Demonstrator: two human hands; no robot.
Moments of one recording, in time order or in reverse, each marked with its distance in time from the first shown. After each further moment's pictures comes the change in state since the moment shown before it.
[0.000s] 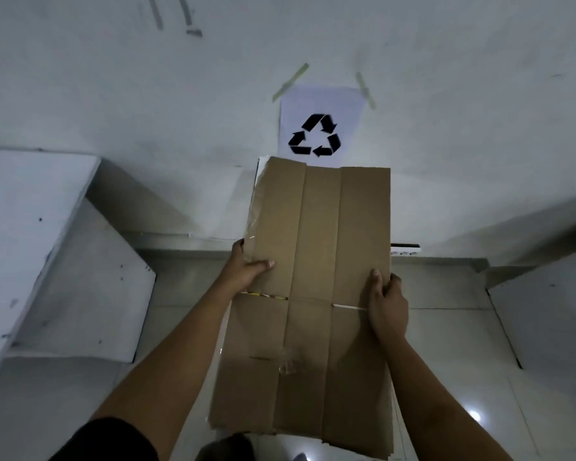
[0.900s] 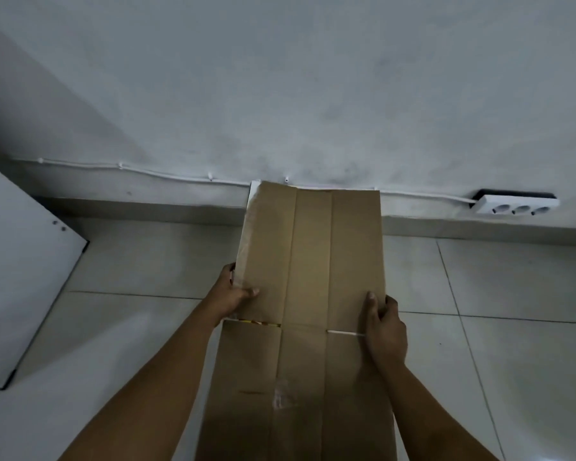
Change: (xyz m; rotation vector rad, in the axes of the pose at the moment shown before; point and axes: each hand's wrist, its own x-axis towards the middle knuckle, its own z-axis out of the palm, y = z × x) left_hand 0.313 -0.470 0.144 0.081 0.047 -0.149; right_hand 0.235 0.393 0.403 -0.003 -0.113 -0.014
